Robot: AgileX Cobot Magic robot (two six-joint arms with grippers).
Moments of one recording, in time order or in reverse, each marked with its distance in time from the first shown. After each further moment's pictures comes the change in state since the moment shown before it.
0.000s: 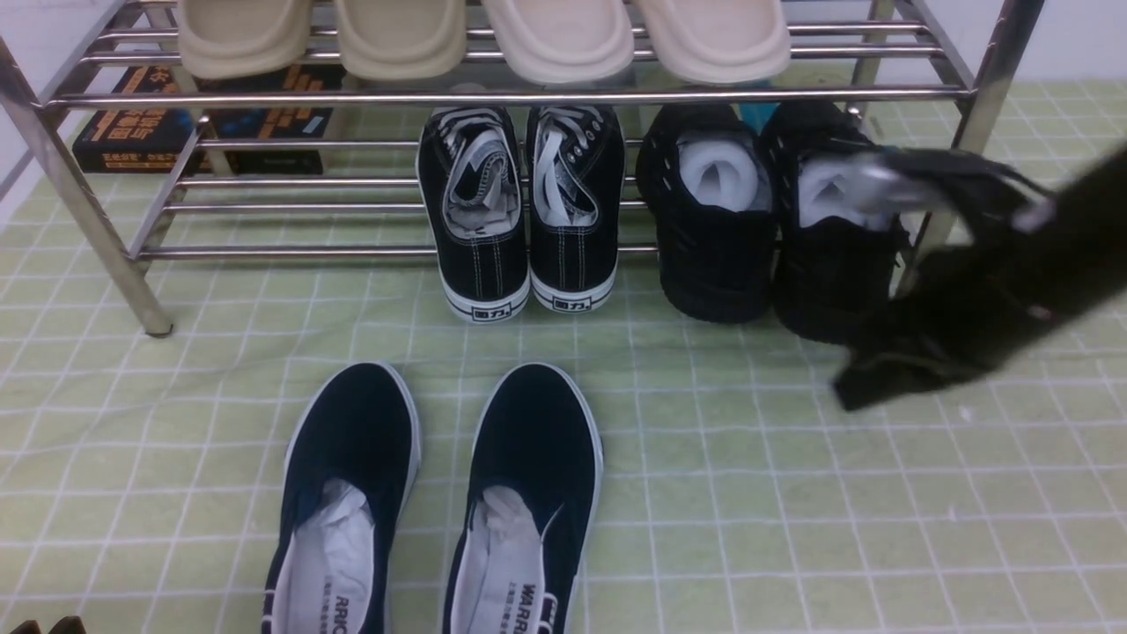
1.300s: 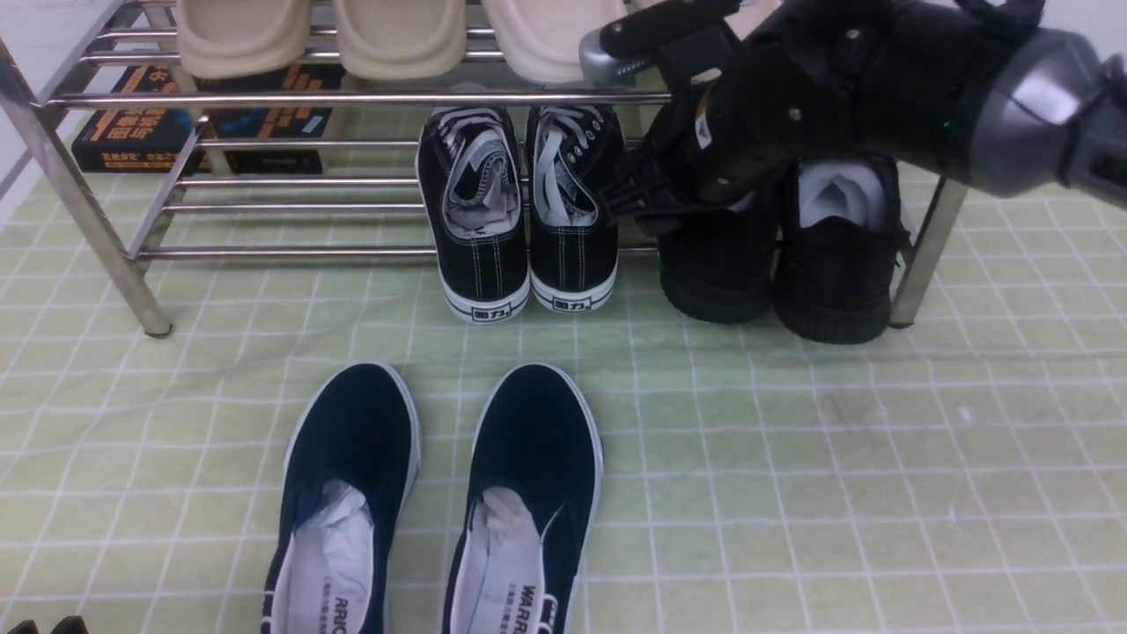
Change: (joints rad) right arm 0.267 0.367 -0.480 -0.751 -0.245 0.618; left arm 0.000 0.000 0.001 0.000 -0.001 0.000
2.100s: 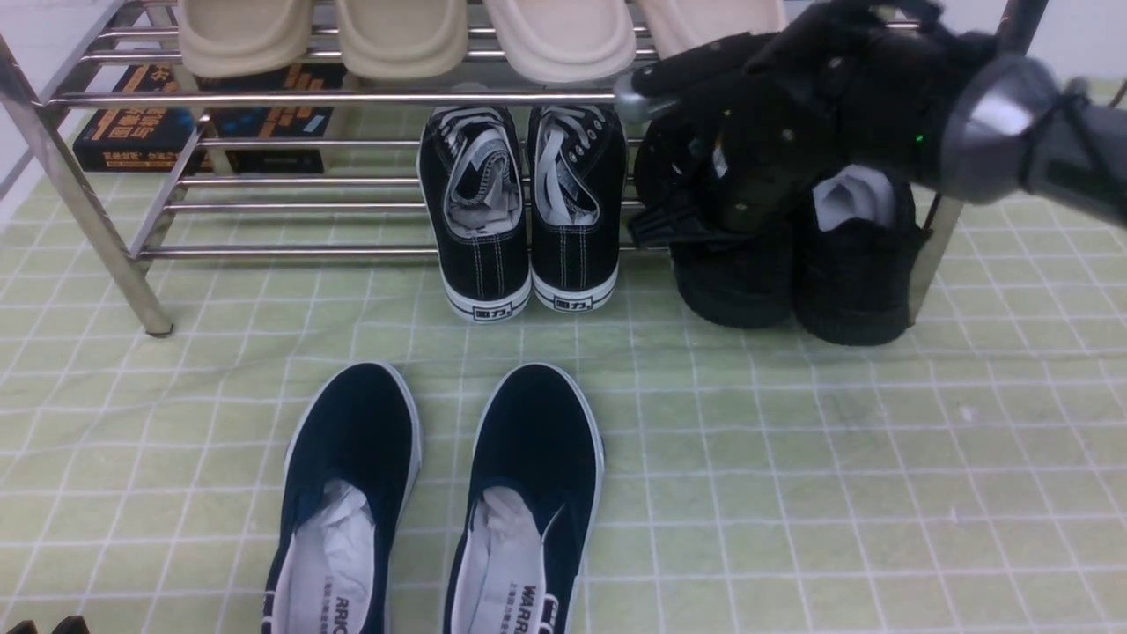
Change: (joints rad) right arm -0.047 0.029 -0.006 0.012 0.117 0.037; left arm 0.000 0.000 0.000 0.000 0.000 0.000
